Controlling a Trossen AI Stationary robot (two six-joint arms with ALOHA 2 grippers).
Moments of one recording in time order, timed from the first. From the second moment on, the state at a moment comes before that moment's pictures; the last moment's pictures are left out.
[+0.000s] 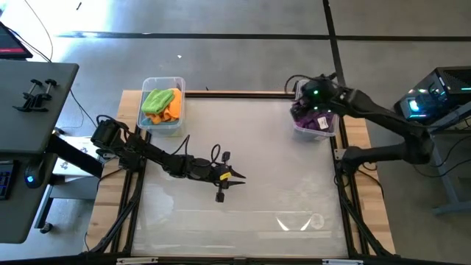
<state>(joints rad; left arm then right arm) -0.25 1.71 0.75 0.71 -0.17 0.10 -0.55 1.12 1.12 -0.85 0.22 0.27</state>
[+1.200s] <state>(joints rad) -0.25 1.54 0.73 0.50 -0.27 0.03 -0.05 1.21 0.92 -0.33 0.33 0.11</state>
